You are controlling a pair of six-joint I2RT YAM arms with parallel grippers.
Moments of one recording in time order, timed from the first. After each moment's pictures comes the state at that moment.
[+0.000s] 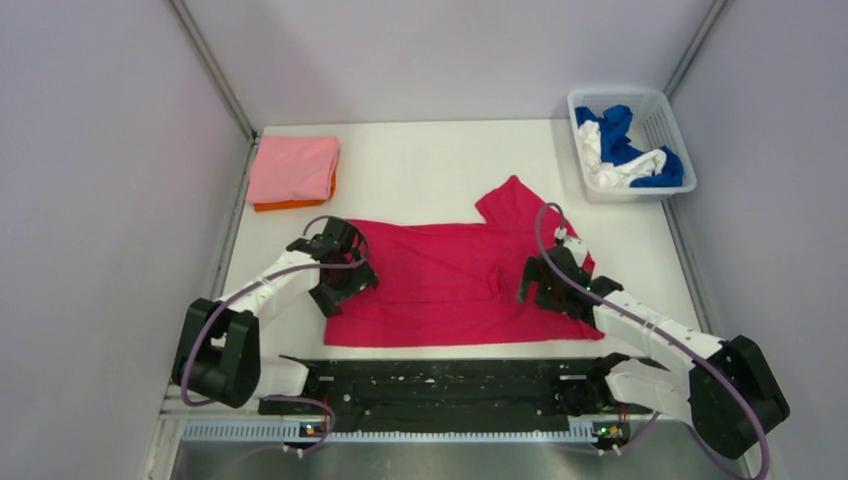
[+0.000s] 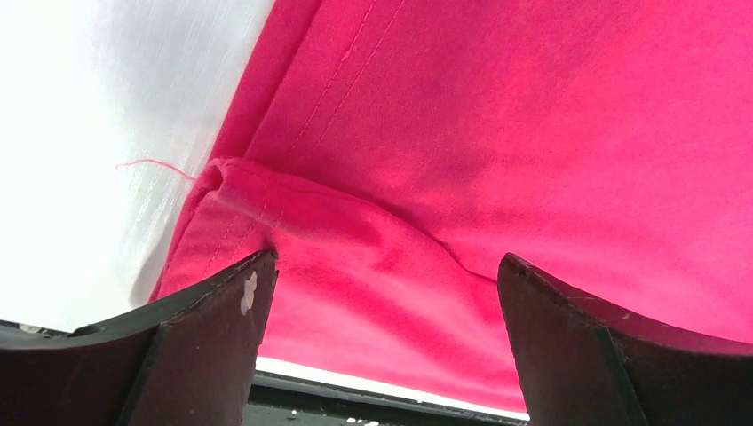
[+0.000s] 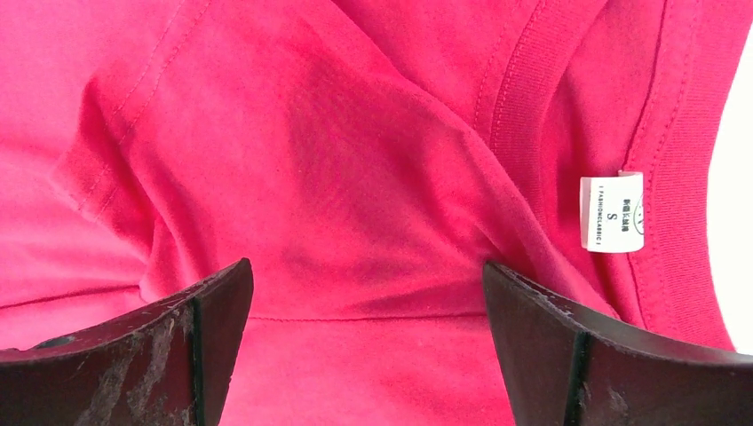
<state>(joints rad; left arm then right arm) -0.33 1.33 0.74 -0.71 -0.07 -0.95 0.54 1.06 0.46 -0.39 0.28 0.71</state>
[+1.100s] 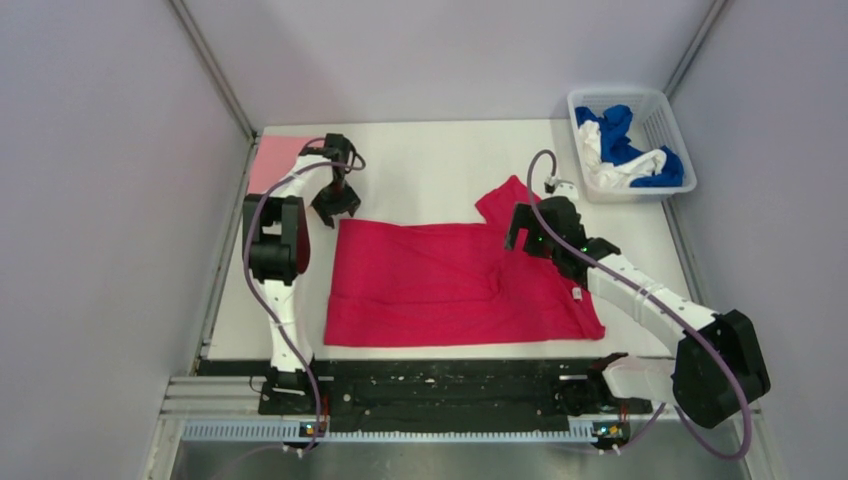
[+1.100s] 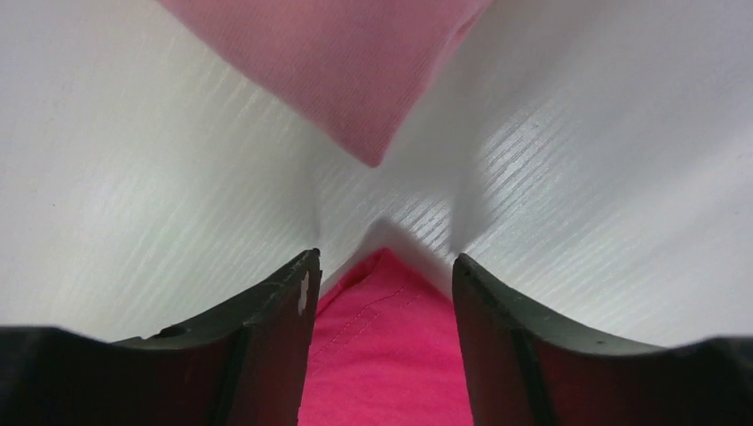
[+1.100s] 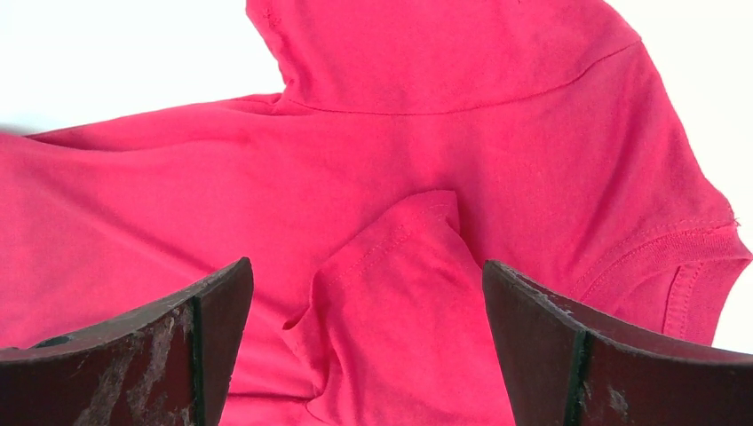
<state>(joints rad) -0.11 2.15 1.71 -0.88 -0.26 -0.76 0.47 1.22 0.77 -0.24 0.25 0.52</state>
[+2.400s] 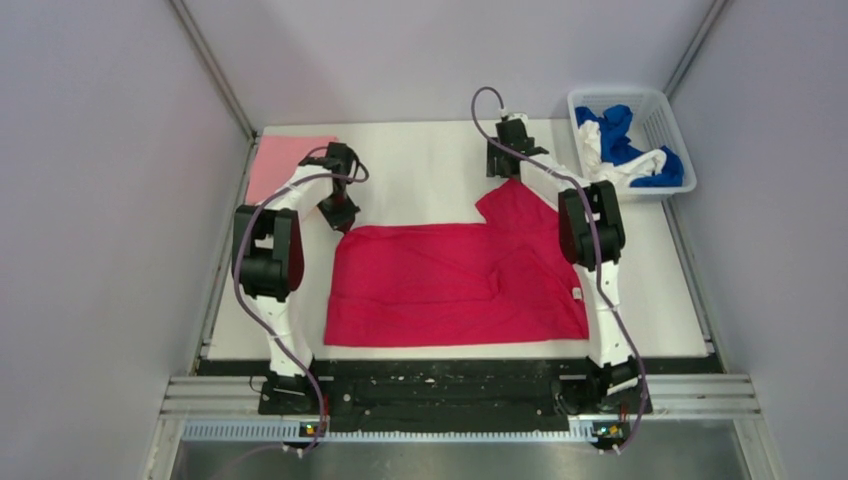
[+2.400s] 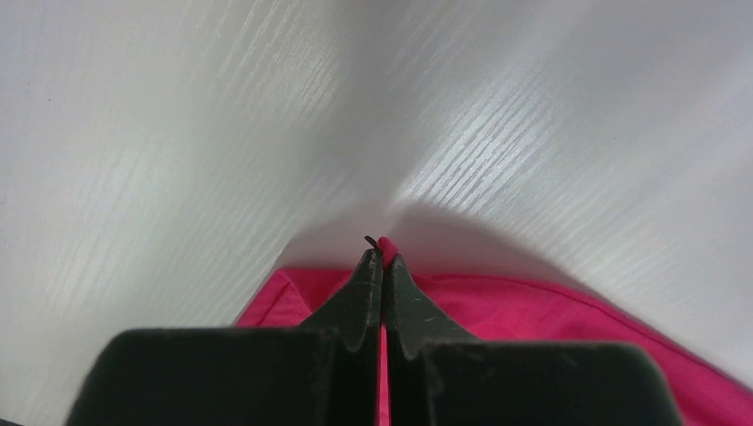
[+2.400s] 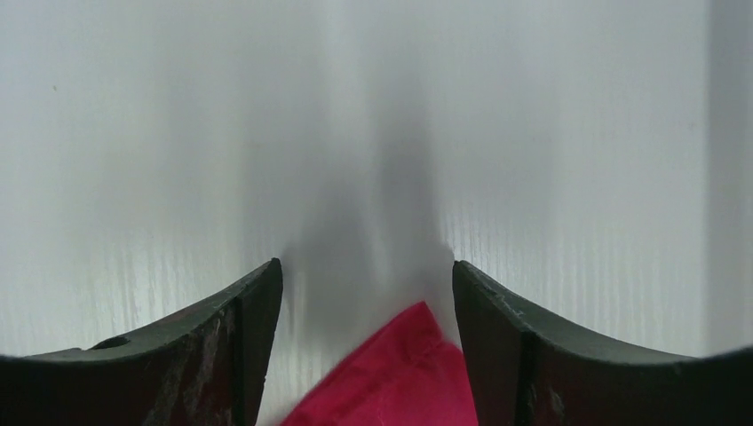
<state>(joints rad) -0.15 2.00 1.53 -0.87 -0.22 -0.77 0.32 2.37 1.88 -0.27 0.28 0.22</state>
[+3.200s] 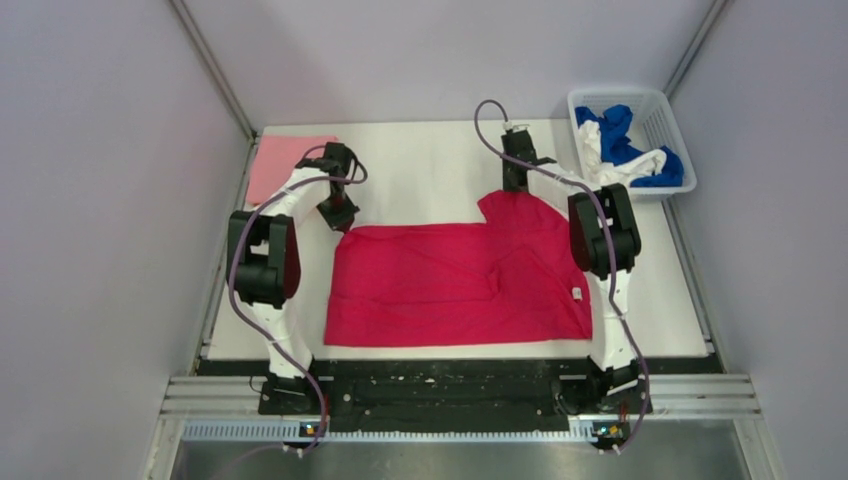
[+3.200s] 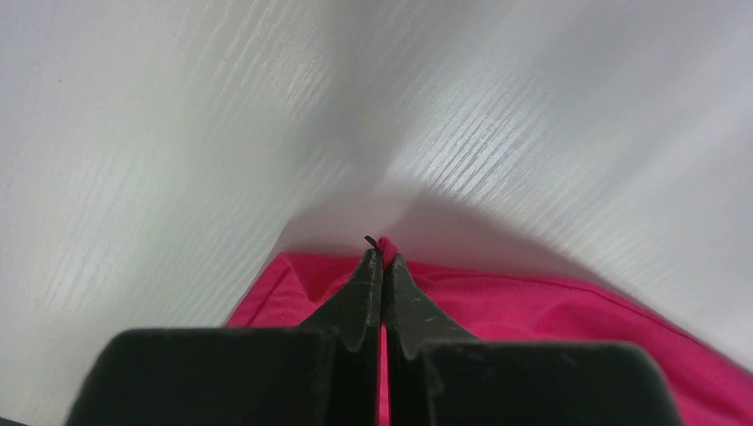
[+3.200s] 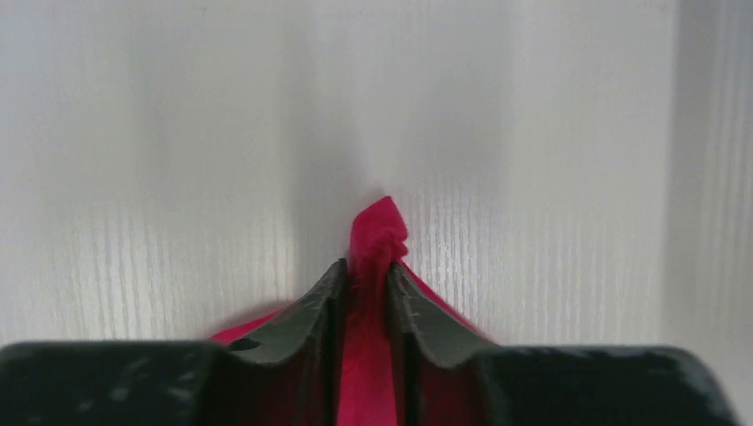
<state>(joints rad) -0.16 1.93 1.48 -0.85 -0.22 -0.78 0.32 2.23 1.66 -0.26 0.29 0.17</state>
